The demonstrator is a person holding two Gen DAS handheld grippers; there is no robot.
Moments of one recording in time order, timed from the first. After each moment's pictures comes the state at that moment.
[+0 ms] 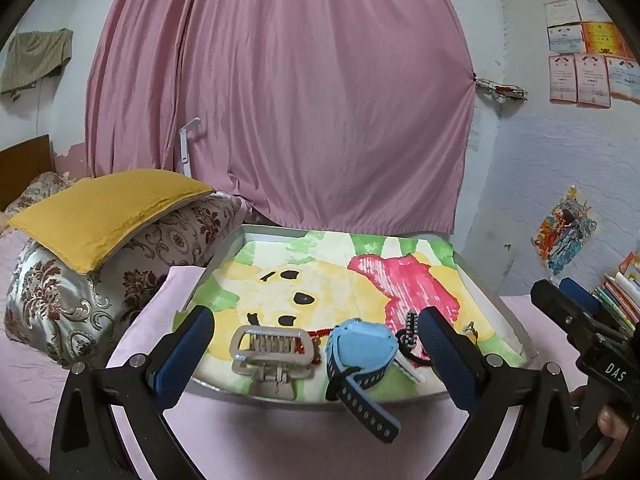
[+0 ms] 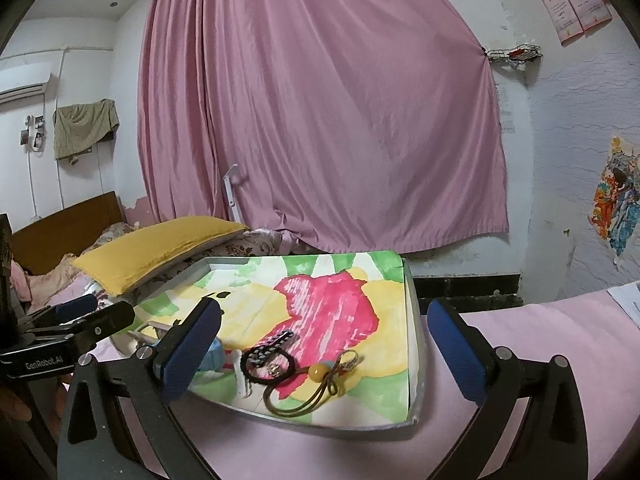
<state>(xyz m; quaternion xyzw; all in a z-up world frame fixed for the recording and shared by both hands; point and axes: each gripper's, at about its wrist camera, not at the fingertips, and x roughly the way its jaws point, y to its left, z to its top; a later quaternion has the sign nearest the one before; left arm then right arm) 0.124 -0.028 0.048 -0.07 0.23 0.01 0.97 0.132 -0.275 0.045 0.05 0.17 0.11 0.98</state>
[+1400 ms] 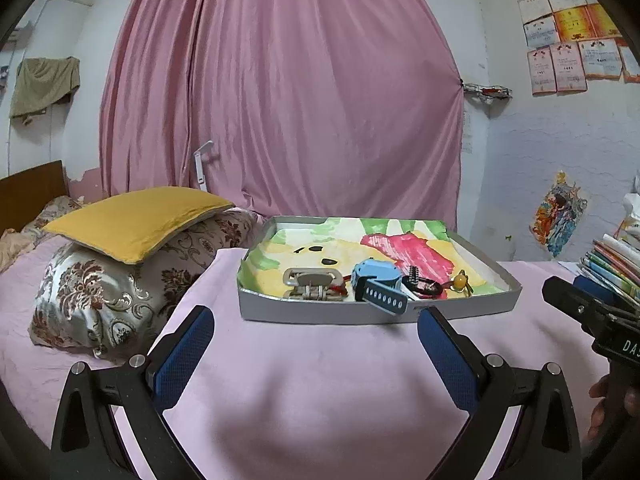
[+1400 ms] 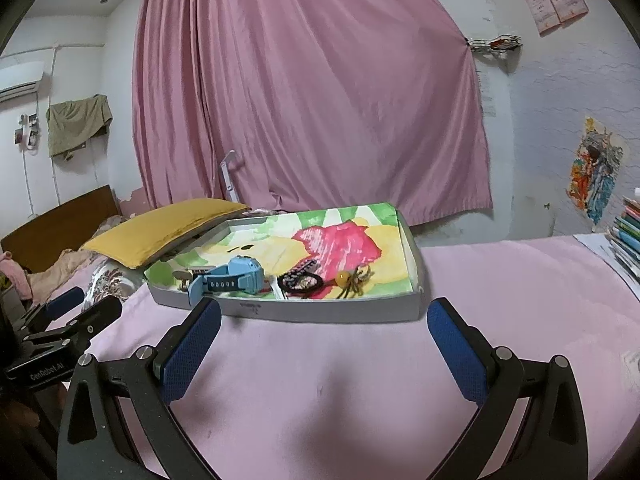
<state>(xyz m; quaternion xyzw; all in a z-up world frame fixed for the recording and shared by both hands) 0.016 -0.014 0.027 -0.04 0.19 0.02 0.98 0.032 -0.268 0.025 0.05 0.20 0.08 0.98</state>
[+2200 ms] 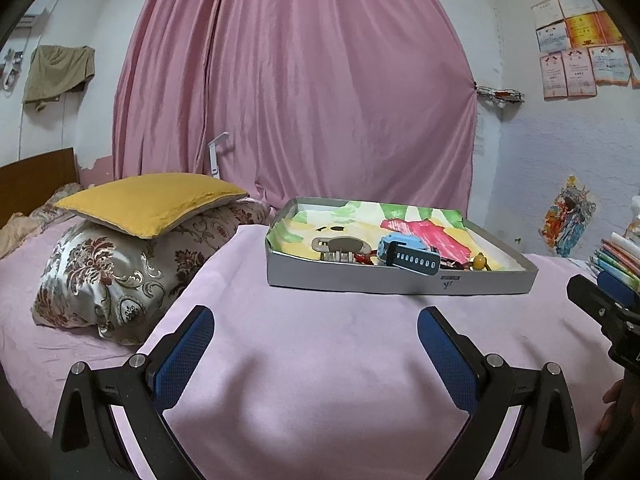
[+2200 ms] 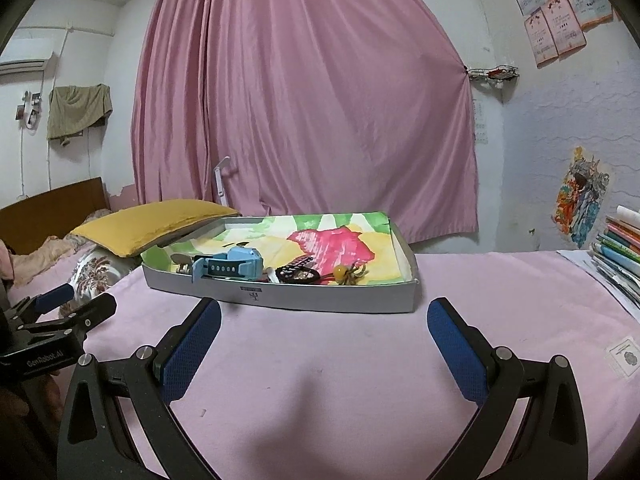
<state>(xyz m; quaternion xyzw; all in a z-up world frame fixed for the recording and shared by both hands) 0.002 0.004 -0.002 -0.05 0.19 0.04 0.98 0.006 -0.254 0.018 0.02 0.16 0.06 0.99</state>
